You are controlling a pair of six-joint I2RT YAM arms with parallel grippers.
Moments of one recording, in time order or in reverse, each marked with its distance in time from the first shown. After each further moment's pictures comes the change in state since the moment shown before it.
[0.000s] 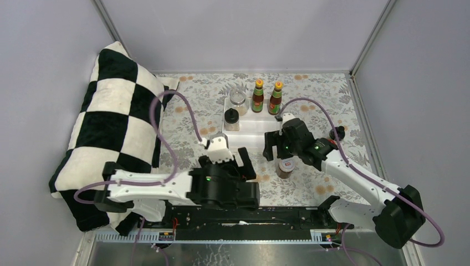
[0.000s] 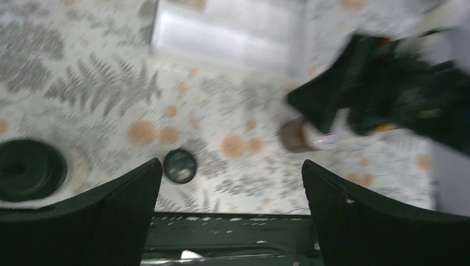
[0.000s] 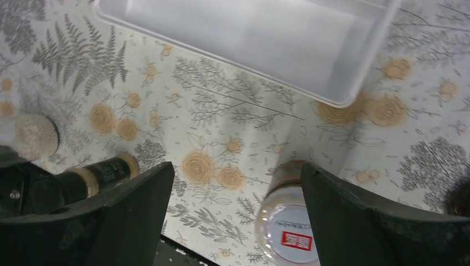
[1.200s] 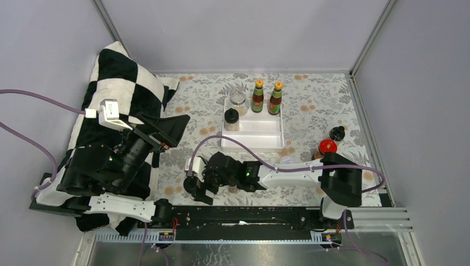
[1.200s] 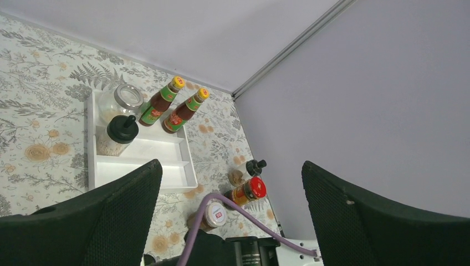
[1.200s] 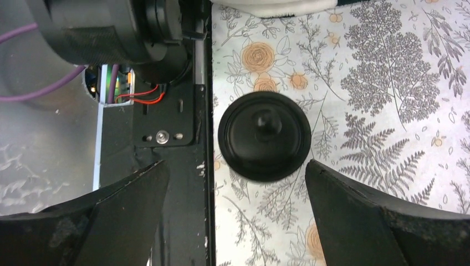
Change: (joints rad) left arm -0.005 -0.717 -0.026 0.748 -0.190 1.031; right arm 0.682 0.583 0.299 0.573 -0.229 -0.464
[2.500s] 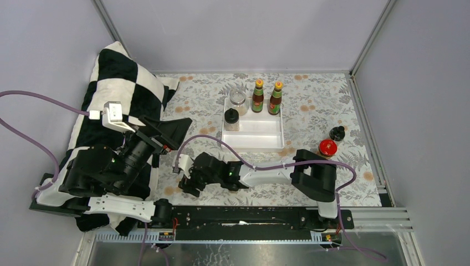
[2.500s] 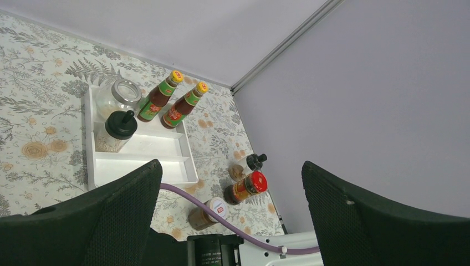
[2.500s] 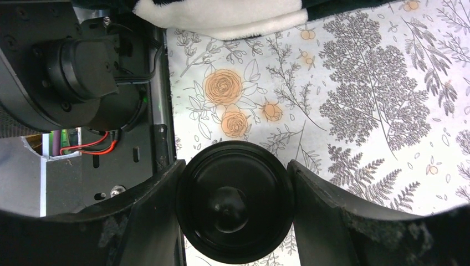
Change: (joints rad) left arm 0.000 -0.023 -0.045 0.014 0.027 0.003; right arm 0.002 0.251 0.170 0.094 0.093 0.023
